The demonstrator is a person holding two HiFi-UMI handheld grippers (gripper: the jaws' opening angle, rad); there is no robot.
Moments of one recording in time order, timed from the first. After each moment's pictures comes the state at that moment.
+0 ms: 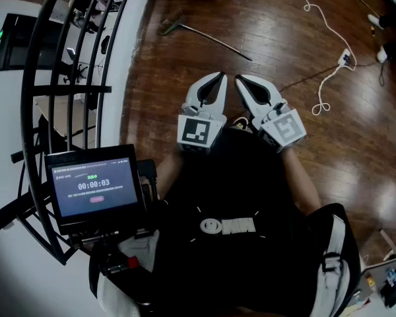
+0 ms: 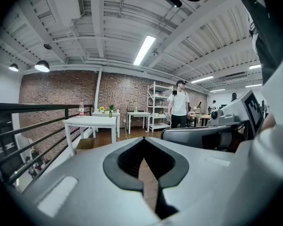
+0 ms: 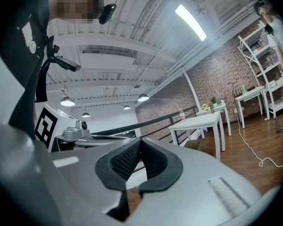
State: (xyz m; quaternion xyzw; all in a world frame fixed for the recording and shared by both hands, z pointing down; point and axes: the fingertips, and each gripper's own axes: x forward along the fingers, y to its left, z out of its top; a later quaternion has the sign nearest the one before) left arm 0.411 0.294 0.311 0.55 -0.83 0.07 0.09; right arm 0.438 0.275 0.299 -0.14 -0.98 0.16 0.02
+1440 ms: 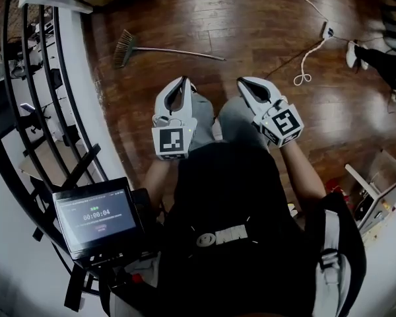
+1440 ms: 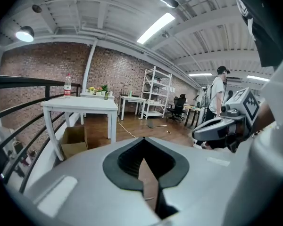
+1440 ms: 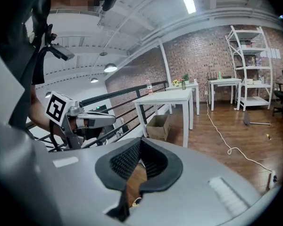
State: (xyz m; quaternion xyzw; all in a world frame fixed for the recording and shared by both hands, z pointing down) left arm 0.087 0.169 0.408 0.63 -0.75 0.06 0.18; right arm 0.206 0.104 0.423 0.03 -0.97 0.13 0.22
